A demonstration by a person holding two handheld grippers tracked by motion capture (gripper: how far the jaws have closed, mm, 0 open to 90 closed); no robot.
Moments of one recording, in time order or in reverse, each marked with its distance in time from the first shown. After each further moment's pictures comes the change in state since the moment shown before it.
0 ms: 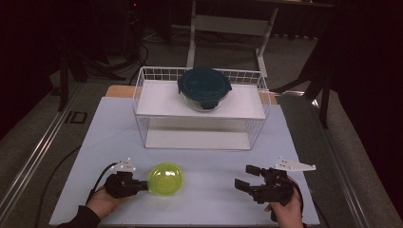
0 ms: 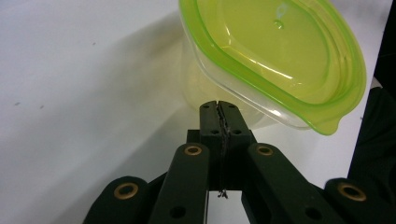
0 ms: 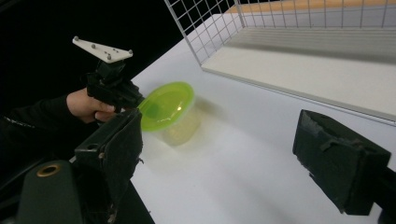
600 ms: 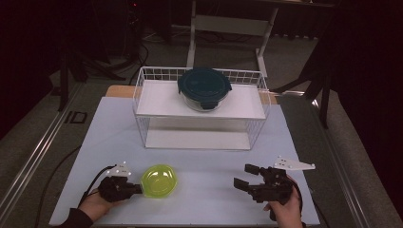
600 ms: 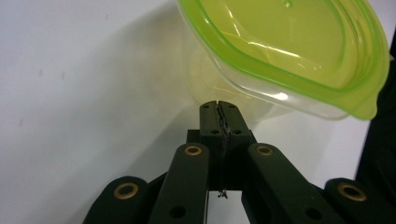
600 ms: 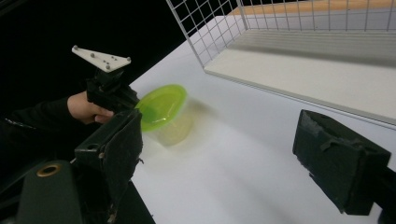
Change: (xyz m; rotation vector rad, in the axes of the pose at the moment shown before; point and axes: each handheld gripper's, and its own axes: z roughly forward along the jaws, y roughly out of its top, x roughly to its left) left arm 0.004 -0.011 -0.007 0.040 0.042 0.052; right arm 0.001 0.003 0.002 -0.009 0.008 0.003
